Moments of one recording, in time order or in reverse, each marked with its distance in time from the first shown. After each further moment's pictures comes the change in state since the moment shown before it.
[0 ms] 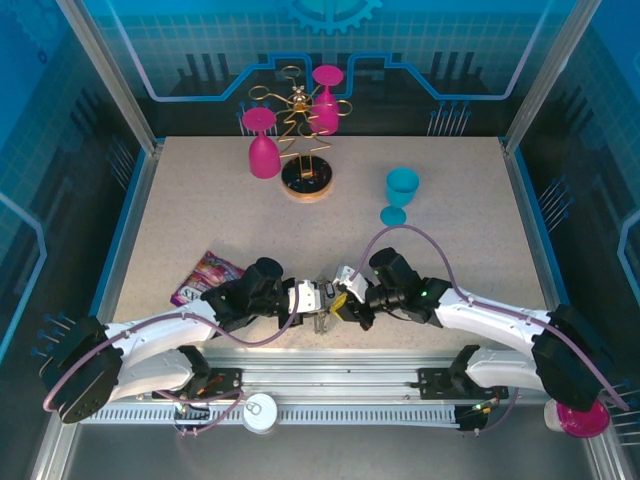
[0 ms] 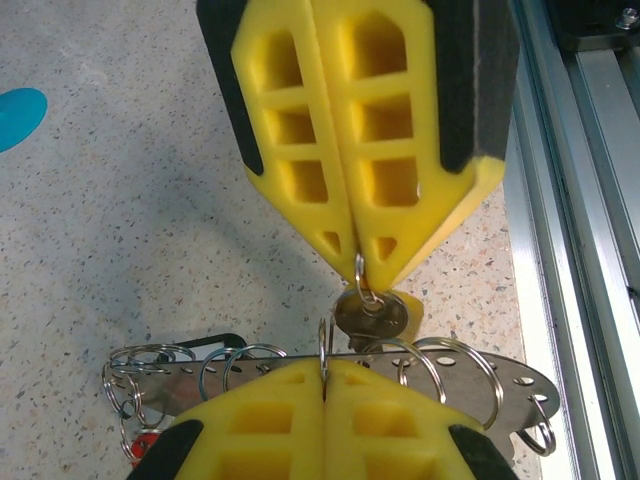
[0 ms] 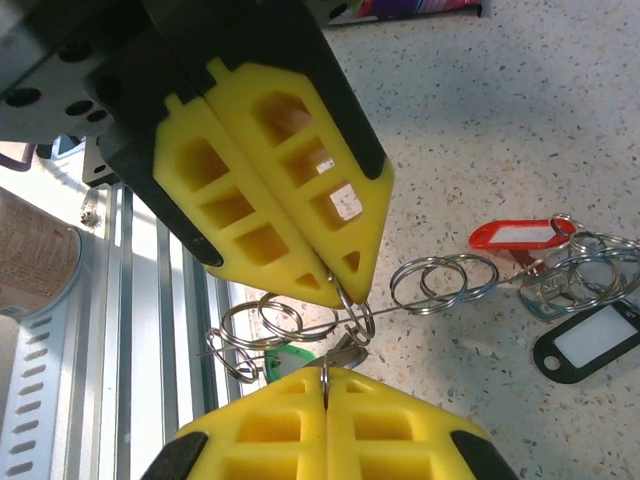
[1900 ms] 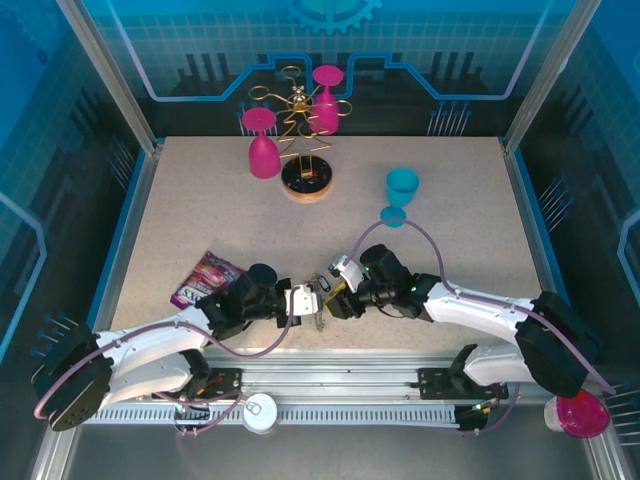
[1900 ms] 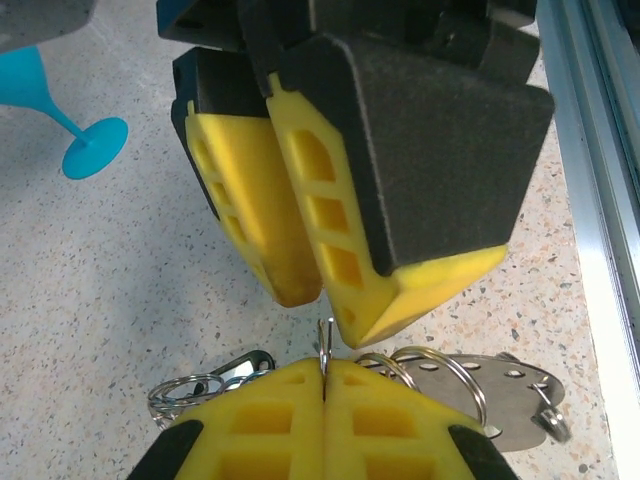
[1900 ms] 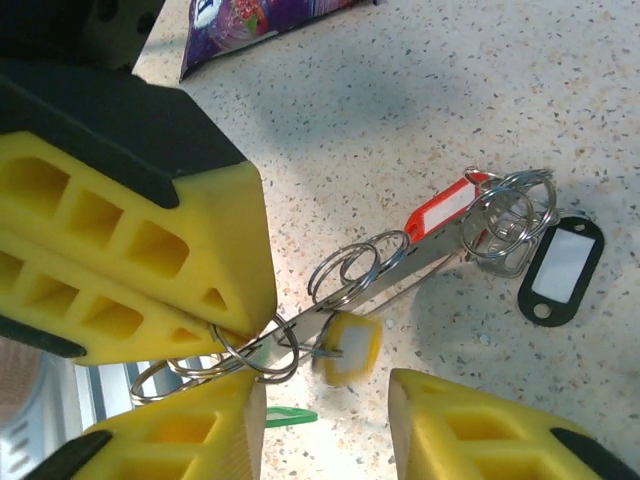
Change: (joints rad) left arm -0.028 -0.077 -0.061 0.080 -0.119 0.046; right arm 0.011 0.080 0.045 0.053 0.120 0.243
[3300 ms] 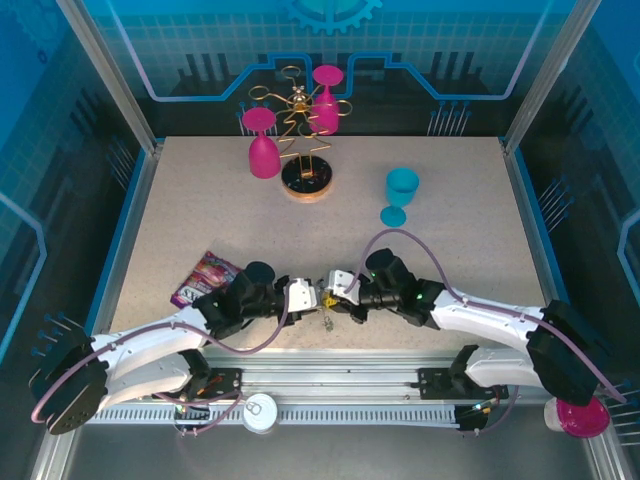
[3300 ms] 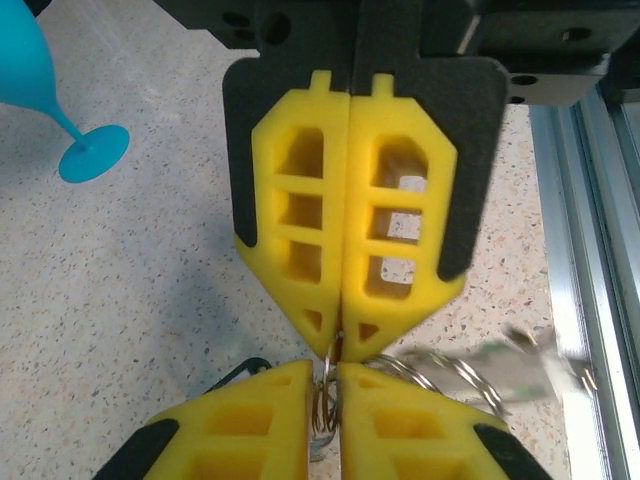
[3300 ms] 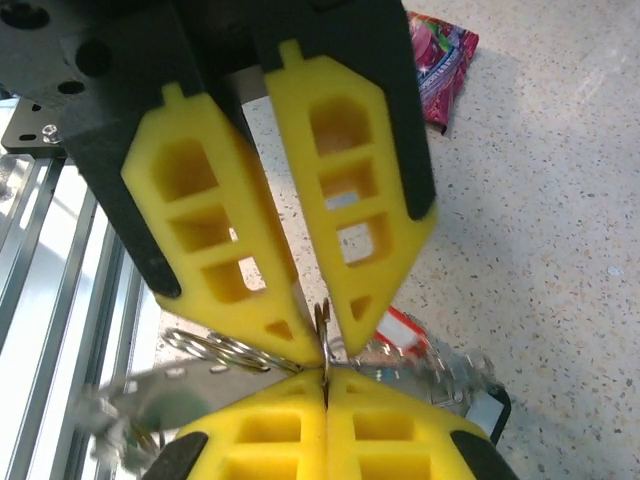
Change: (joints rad) left arm 0.006 -0.020 0.032 -0.034 0.029 -0.102; right arm 0.040 -0.054 -0.025 0.069 -0.011 -0.534
